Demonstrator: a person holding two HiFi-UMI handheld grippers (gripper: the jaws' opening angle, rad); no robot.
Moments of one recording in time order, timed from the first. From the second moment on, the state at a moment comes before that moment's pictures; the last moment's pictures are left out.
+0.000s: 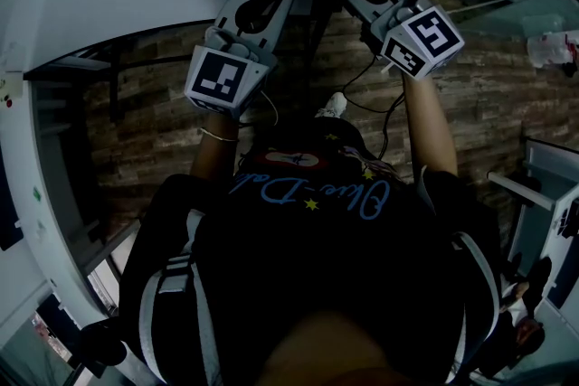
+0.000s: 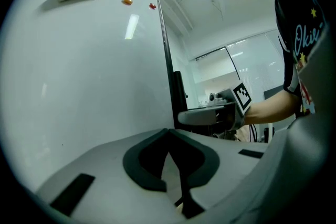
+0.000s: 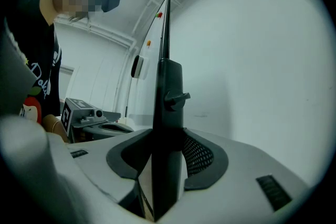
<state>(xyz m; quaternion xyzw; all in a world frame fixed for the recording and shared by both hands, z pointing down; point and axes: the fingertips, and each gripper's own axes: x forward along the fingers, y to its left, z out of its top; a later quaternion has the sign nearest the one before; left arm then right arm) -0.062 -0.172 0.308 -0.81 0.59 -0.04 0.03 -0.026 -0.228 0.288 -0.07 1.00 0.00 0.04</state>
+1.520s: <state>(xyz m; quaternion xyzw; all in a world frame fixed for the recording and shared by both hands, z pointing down) -0.052 -0.127 0.309 -0.83 0.56 -0.04 0.04 -0.017 -0.182 0.290 -0.11 0.99 0.01 0.04</state>
